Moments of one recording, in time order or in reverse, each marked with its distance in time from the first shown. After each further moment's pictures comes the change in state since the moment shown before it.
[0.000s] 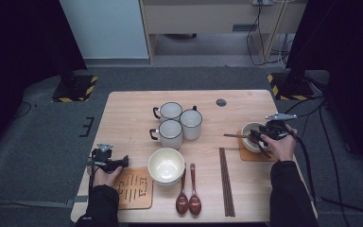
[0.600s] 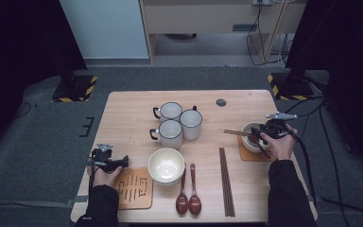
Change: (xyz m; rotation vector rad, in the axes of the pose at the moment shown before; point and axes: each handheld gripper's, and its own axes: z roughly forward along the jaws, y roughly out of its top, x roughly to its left) left arm 0.000 0.000 0.000 0.000 0.000 0.000; right arm -0.002 0.000 0.004 -0.032 -0.037 0.037
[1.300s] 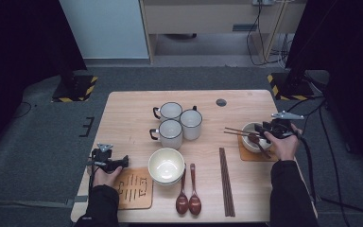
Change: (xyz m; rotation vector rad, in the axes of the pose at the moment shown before) left arm 0.000 0.000 0.000 0.000 0.000 0.000; right arm -0.003 0.003 -0.014 -0.069 -0.017 0.023
